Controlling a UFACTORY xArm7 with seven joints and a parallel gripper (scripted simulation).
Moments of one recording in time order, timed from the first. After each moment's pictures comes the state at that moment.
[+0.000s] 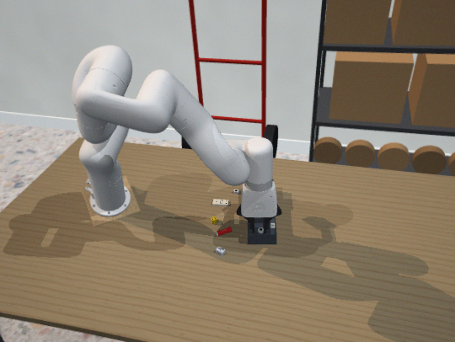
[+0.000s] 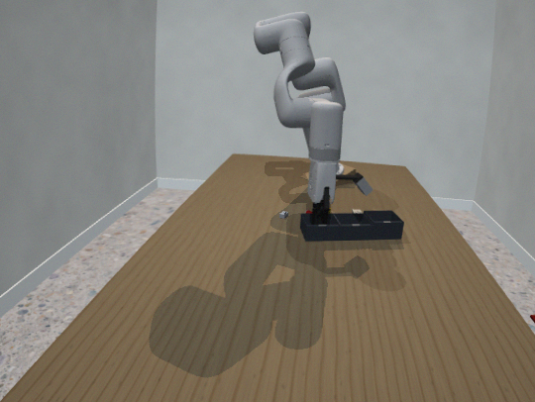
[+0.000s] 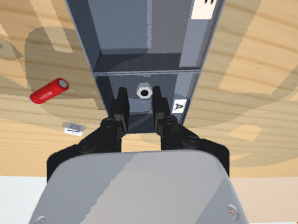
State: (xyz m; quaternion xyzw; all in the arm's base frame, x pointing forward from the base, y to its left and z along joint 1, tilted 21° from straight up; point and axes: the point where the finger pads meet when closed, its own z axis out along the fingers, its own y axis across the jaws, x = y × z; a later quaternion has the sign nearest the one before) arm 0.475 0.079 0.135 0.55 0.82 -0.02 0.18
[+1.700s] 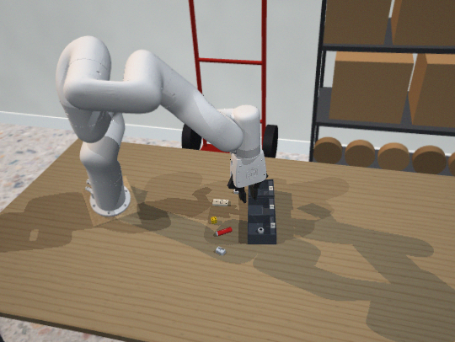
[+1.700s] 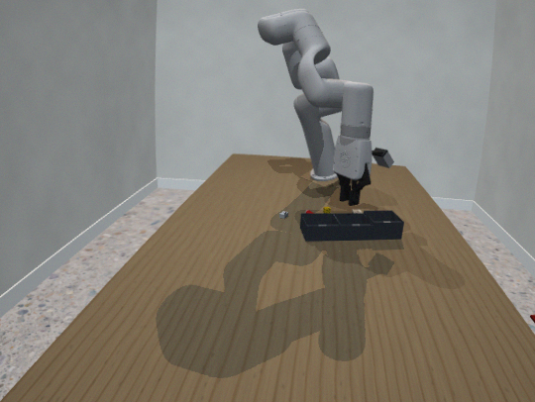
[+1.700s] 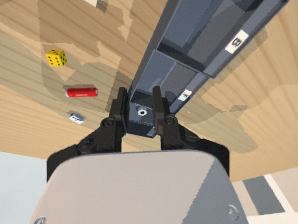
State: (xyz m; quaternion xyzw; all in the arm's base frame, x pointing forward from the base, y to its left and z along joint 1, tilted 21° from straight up) arm 0.405 0.150 0.152 0.35 0.92 -0.06 0.18
